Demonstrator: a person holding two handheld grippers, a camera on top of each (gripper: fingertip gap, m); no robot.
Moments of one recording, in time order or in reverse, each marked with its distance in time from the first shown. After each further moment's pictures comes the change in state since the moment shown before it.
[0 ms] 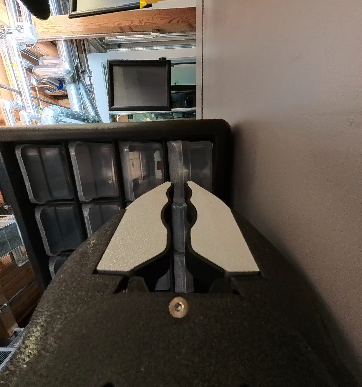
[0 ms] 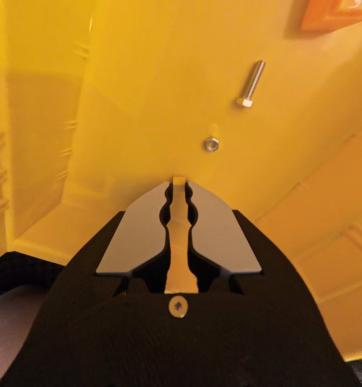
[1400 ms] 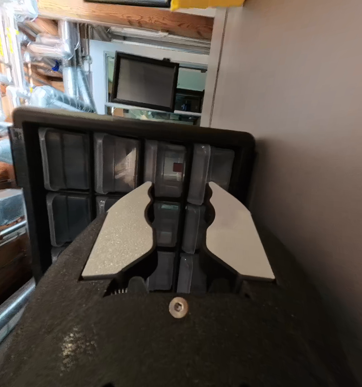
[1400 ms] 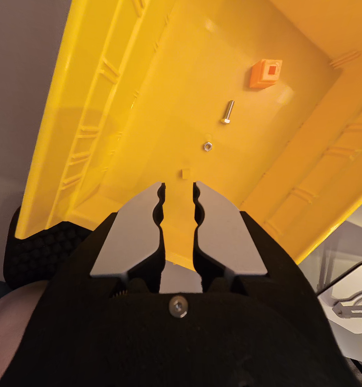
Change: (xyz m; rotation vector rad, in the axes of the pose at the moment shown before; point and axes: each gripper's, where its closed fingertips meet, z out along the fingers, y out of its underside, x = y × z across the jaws) left arm -0.020 -0.004 -0.005 0.019 0.010 -0.141; right arm -0.012 -0.012 -0.066 0.201 0.084 -0.021
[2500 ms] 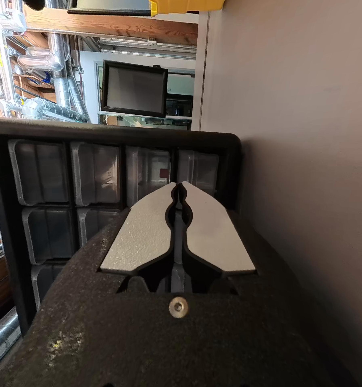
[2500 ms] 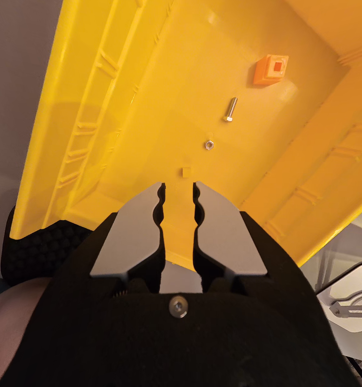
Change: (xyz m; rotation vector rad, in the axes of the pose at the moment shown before) left arm 0.013 0.000 0.012 0.017 0.033 0.033; right arm 0.000 0.002 0.004 -0.021 -0.006 -0.012
